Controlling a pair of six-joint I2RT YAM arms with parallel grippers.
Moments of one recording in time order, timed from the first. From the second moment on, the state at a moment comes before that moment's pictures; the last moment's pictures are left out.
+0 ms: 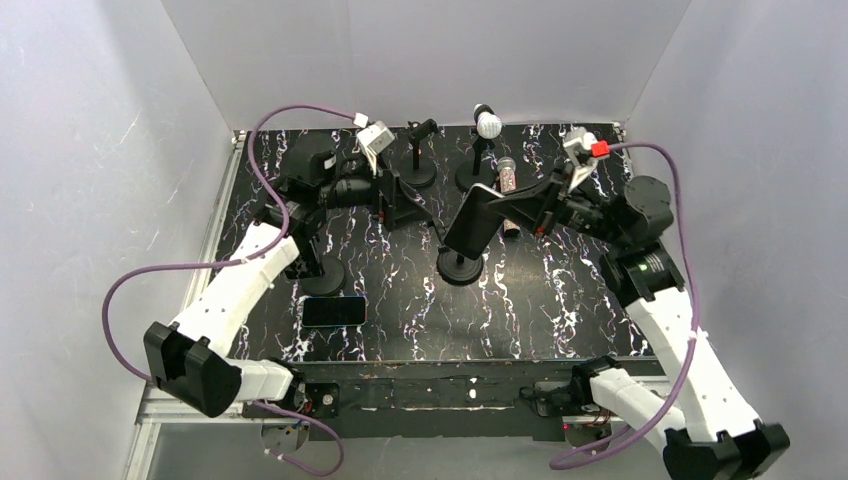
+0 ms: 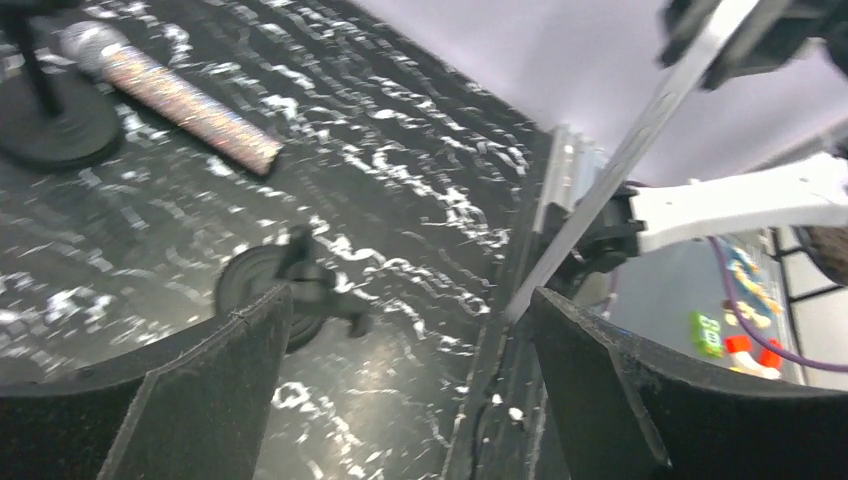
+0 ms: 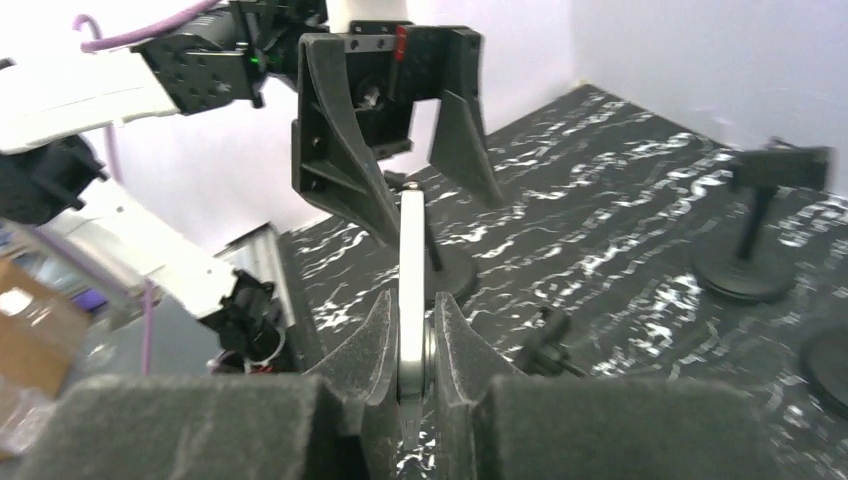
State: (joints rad) left arm -0.47 1.29 1.25 -0.25 0.85 -0.23; right arm 0.36 0.93 1.03 0.06 -0.85 0.43
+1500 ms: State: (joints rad) left arm -0.57 1.72 1.52 -0.70 0.49 0.26; right arm 0.10 0.99 0.97 0.10 -1.07 0.62
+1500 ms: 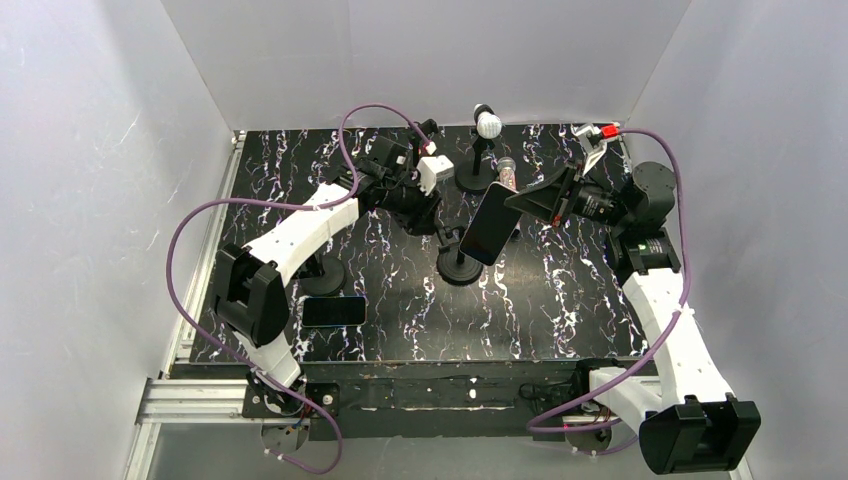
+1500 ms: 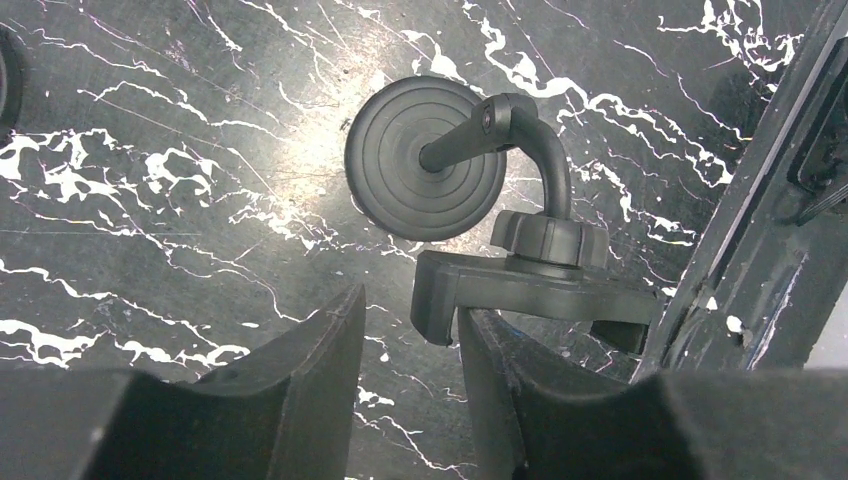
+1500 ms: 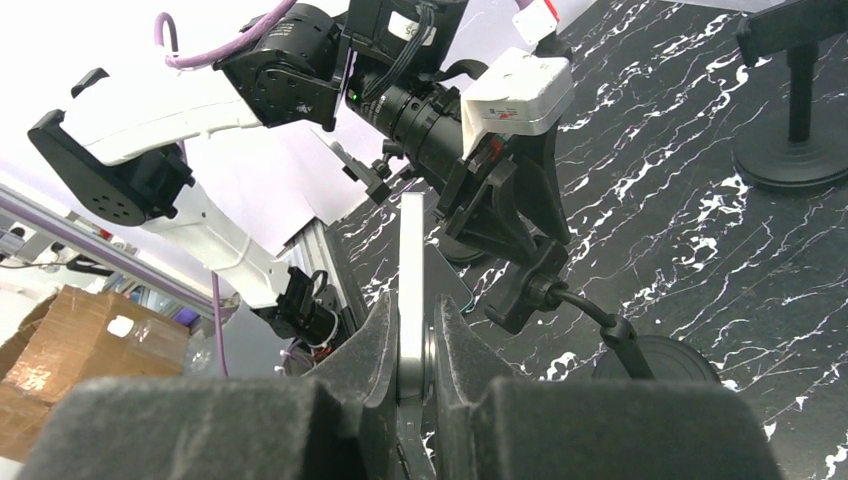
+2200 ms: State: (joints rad) left arm -0.66 1.65 1.42 -0.61 0.34 0.12; right arm 0.10 1.02 0.97 0.10 -1.12 0.63
